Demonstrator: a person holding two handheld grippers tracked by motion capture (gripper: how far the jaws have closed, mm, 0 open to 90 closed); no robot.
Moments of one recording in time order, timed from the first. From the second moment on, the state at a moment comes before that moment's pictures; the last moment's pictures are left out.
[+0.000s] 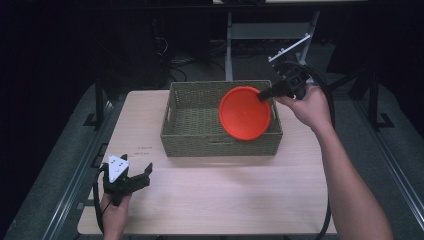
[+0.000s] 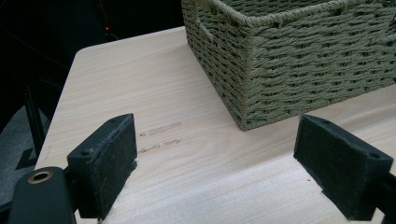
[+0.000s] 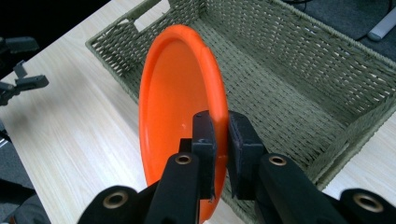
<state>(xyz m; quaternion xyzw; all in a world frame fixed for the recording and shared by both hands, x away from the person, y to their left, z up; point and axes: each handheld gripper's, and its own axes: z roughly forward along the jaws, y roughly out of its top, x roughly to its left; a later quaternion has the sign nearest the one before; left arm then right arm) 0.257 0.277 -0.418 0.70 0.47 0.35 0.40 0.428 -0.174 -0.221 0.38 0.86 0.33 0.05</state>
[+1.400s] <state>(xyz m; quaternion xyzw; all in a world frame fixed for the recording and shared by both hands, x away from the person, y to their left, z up) 0.257 0.276 -0.418 0.70 0.47 0.36 0.41 0.480 -0.157 -0.240 0.44 0.84 0.30 0.07</state>
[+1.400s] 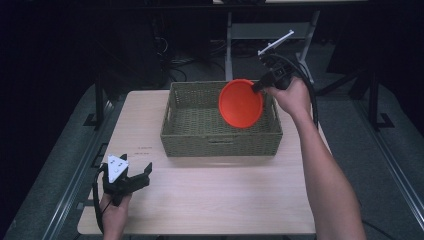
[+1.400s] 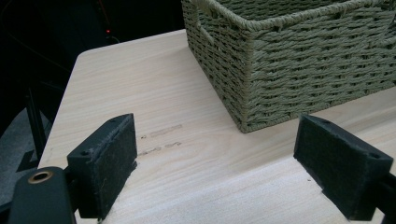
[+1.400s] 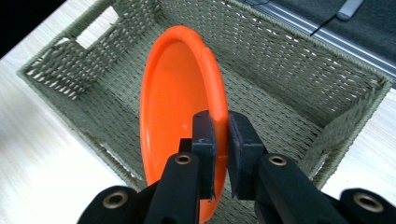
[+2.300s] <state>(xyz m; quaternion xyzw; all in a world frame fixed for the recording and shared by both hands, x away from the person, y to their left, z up) 0.256 0.276 -0.418 0.70 0.47 0.36 0.40 0.499 -0.159 -0.289 0.48 0.83 0.29 0.06</state>
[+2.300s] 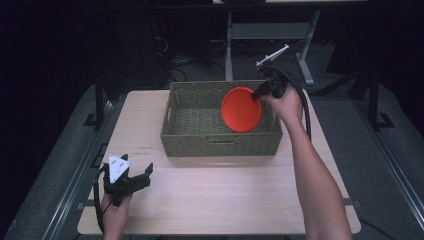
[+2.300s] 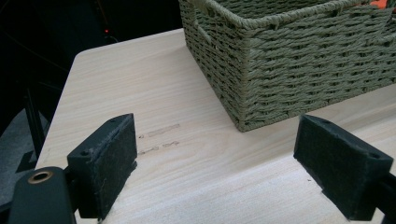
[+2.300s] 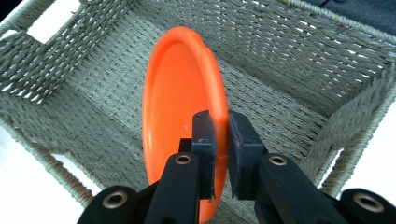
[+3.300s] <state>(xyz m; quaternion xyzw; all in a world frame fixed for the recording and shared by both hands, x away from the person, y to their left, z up) 0.256 0.276 -0.418 0.70 0.47 0.36 0.41 0.510 -0.163 -0.351 0.51 0.82 0.27 0.02</state>
